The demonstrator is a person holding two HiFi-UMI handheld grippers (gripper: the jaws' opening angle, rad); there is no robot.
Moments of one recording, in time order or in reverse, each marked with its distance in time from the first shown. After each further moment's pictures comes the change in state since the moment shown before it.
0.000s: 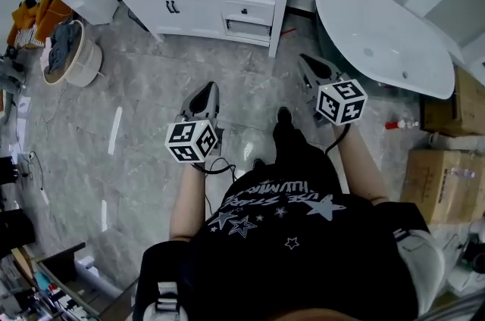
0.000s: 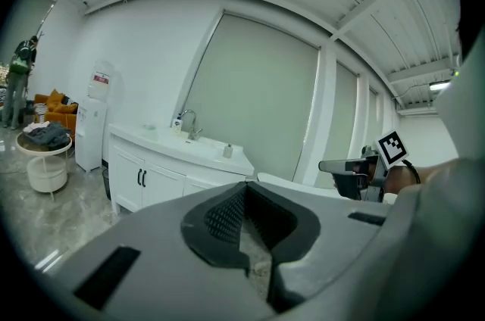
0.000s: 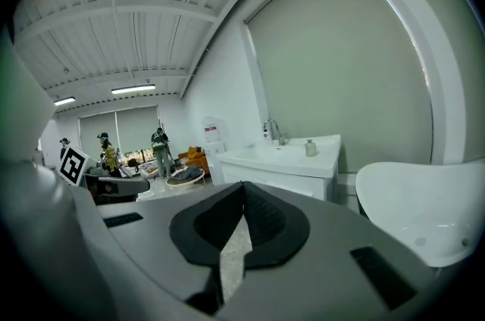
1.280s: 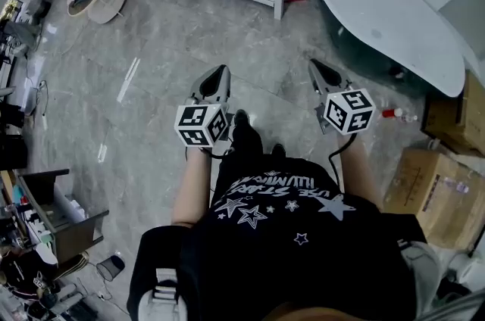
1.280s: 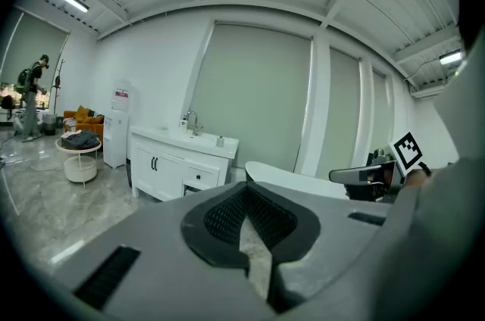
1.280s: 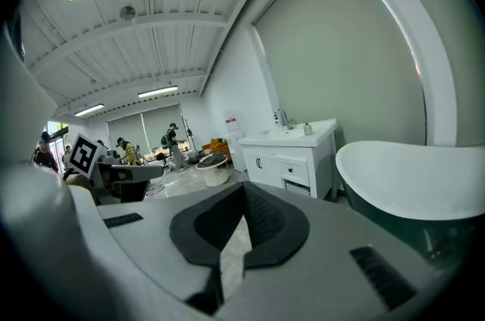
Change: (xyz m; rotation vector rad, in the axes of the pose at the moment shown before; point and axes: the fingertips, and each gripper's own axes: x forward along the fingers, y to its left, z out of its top) left arm -0.124 -0.263 -0.107 0.026 -0.001 0.175; right arm -0.285 -0.021 -0.107 0.010 0.070 0.157
